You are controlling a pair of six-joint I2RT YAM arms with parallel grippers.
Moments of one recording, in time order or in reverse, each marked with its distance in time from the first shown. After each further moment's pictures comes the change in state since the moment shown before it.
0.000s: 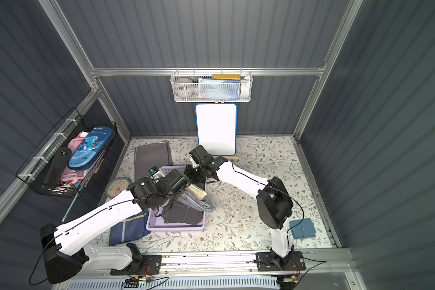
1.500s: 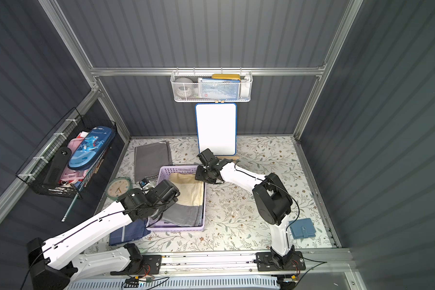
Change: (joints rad) left arm 0.045 -0.153 -0.203 -0.009 0.060 -0.015; right arm -0.081 0.025 -0.124 0.053 0.237 -0.084
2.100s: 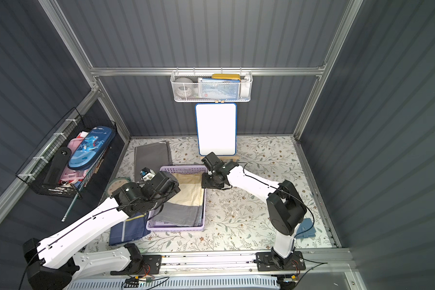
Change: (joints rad) left arm 0.000 0.033 0.131 0.046 -0.037 0.109; right arm 0.043 -0.157 -0.137 -0.174 -0.014 -0.156
